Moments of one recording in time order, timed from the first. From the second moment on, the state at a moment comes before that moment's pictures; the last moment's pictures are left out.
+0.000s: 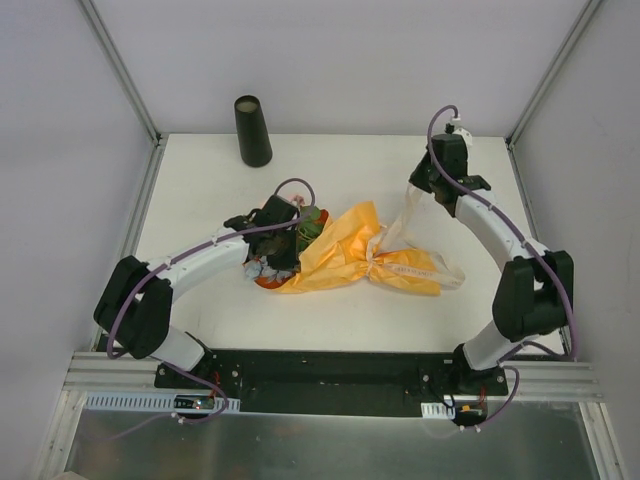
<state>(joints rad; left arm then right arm) -0.63 1.48 0.98 -0.56 0.11 -0.61 0.26 1.55 1.23 -0.27 0.19 0.58</state>
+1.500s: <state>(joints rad) -0.61 1.36 1.05 -0.68 0.18 -0.51 0.51 1.36 0.87 -0.41 0.03 1.08</state>
